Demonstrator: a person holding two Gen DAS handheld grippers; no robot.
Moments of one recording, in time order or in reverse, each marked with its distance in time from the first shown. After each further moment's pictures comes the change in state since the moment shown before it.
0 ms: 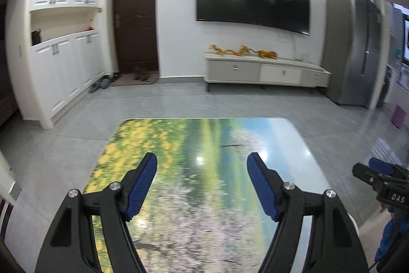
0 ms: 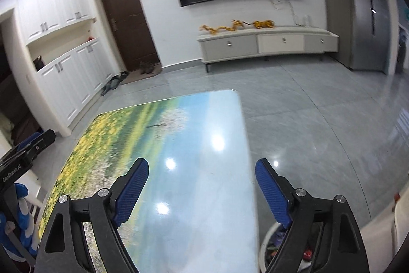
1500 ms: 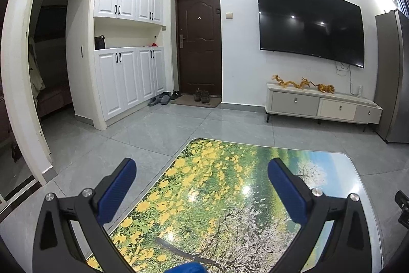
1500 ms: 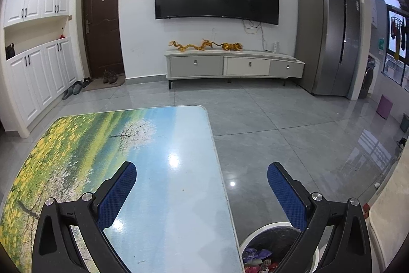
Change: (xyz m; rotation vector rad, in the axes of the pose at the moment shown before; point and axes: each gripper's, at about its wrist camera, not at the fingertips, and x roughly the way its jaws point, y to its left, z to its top) left arm -0.021 0.062 -0.011 -0.133 -0.169 0.323; right arm 0.018 0.013 -0.022 -0.031 -0.118 -0.301
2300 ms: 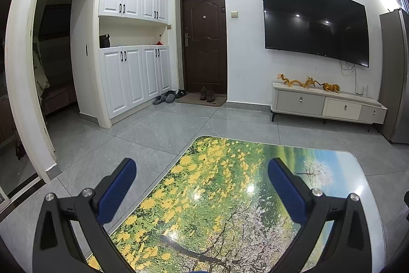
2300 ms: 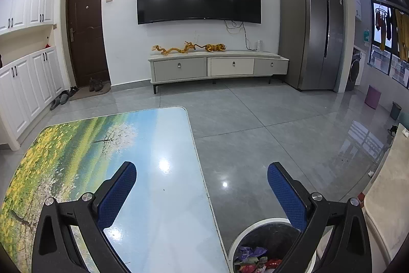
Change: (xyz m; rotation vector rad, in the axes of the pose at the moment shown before) left arm 0.000 0.003 -0.004 -0.006 0.007 0.027; right arm -0.002 -0.018 -0.011 0.054 -0.009 -0.060
